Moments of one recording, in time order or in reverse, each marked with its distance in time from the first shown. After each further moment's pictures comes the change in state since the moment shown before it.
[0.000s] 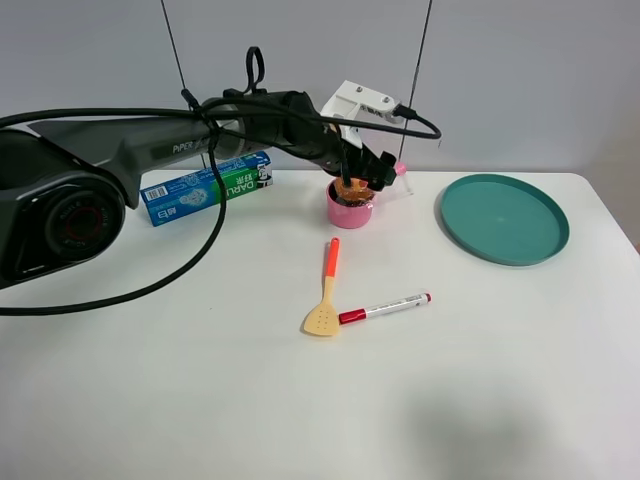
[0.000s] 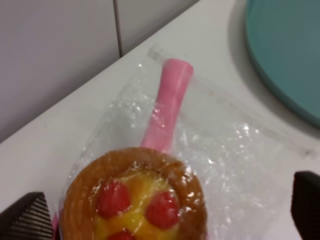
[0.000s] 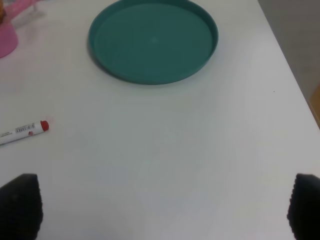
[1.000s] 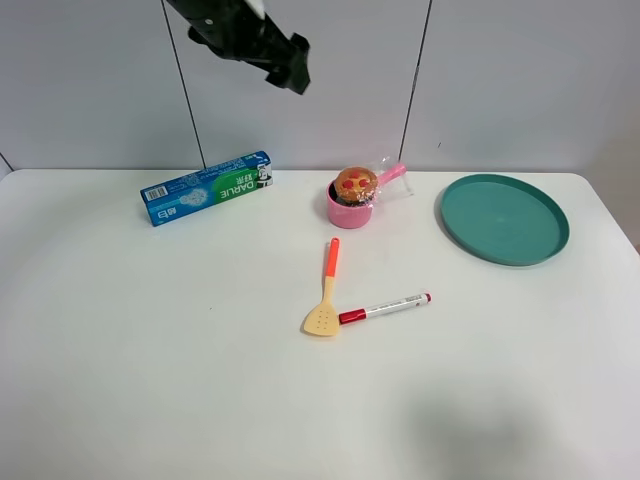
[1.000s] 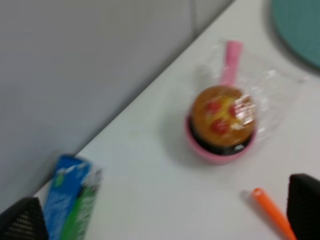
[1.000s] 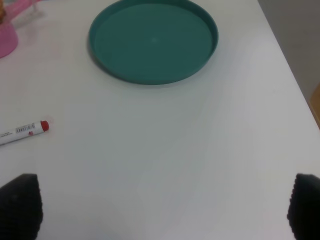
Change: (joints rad) left arm 0.133 -0.427 0.000 0.282 0.519 -0.062; right arm 0.000 0.000 0.000 0.000 0.000 0.000
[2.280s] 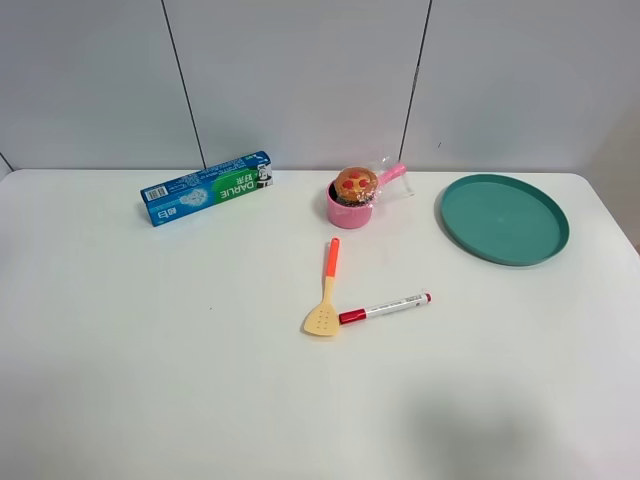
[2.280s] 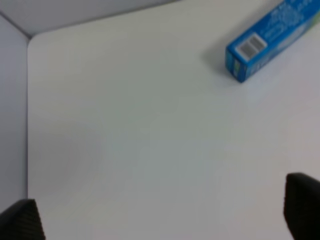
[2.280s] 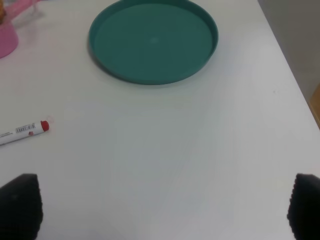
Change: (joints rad) left arm 0.618 -0.853 0.876 0.074 -0.021 -0.031; right arm 0.000 0.000 0.000 0.000 0.000 0.000
